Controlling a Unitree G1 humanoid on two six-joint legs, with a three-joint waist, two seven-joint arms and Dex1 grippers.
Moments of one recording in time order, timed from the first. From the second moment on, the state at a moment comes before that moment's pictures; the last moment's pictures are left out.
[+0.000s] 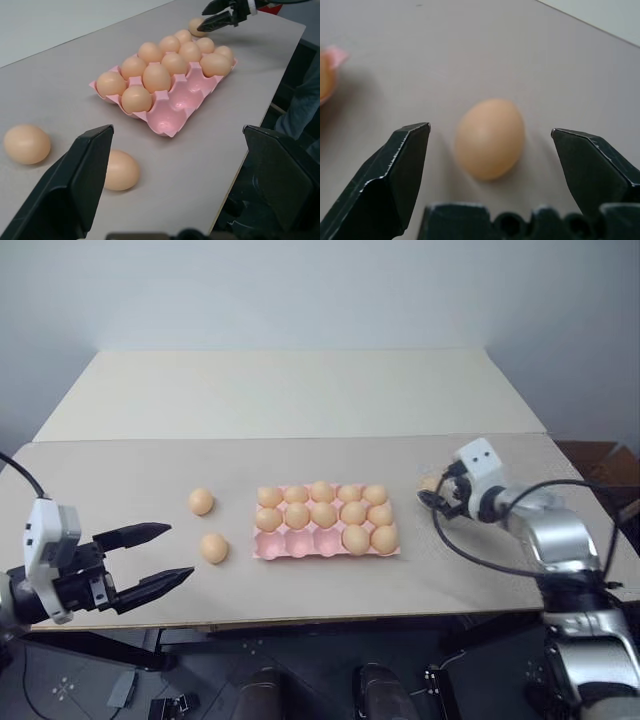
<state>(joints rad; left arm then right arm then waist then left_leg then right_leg) 0.27 0.90 0.69 -0.47 -0.81 0.61 -1.11 -0.67 -0.56 0.03 0.27 0.13 0.73 0.46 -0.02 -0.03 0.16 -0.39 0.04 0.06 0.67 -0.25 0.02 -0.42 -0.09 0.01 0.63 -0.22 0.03</state>
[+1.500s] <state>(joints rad) 0.21 0.91 0.66 -0.49 -0.81 0.61 -1.11 -0.54 -0.43 0.39 -0.48 0.22 0.95 0.55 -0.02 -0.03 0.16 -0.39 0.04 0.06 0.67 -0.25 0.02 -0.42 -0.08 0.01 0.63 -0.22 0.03</state>
